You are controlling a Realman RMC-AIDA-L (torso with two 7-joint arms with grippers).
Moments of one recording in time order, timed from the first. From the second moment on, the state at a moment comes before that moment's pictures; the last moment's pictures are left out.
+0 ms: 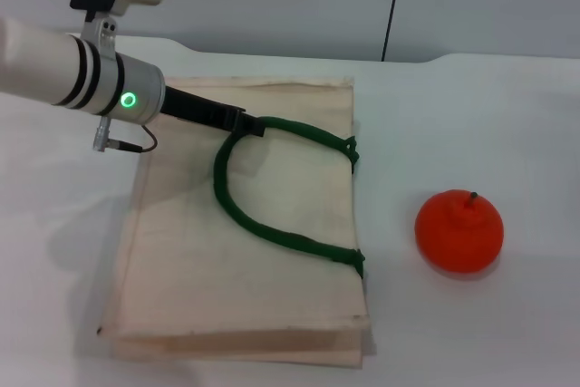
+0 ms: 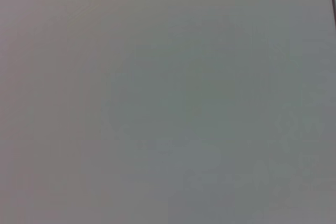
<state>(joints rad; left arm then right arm) -1.08 -1.95 2.86 -0.28 0.07 1.07 -1.89 0.69 2.02 -0.18 0.04 2.13 0.86 -2.80</state>
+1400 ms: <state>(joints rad) -1.18 -1.82 2.87 -0.76 -0.38 2.06 -1.96 0.62 2.02 -0.27 -0.05 2.13 0.85 -2.54</state>
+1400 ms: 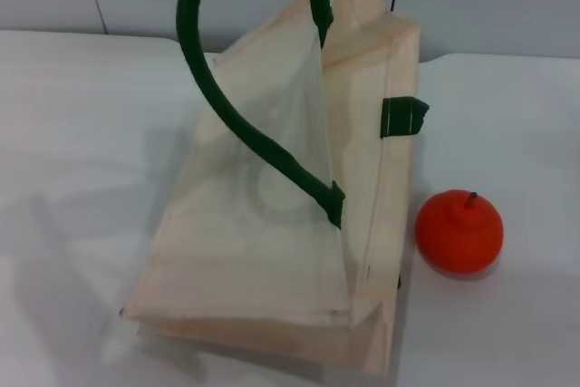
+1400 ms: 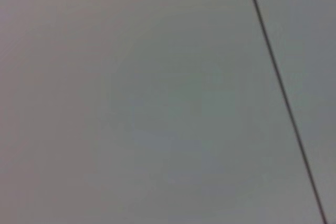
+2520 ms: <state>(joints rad) -1.18 -1.79 2.87 -0.73 -0.32 2.05 -1.99 0.64 1.88 -0.77 -0.36 1.19 1.23 -1.75</state>
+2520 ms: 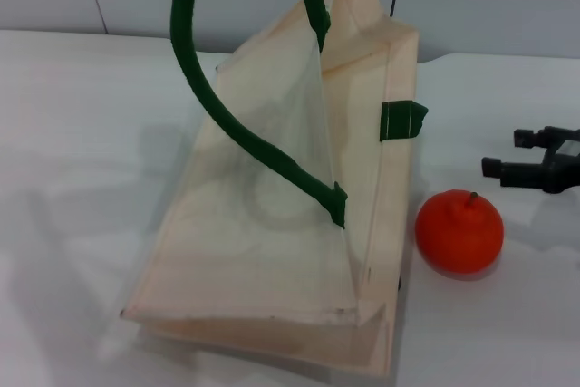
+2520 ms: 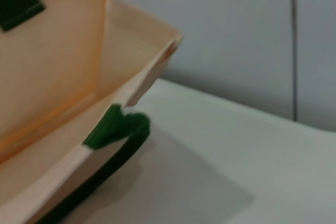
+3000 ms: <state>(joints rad) -1.18 -1.79 2.87 -0.73 -0.32 2.05 -1.99 0.65 1.88 -0.76 -0.37 1.17 1.39 -1.75</state>
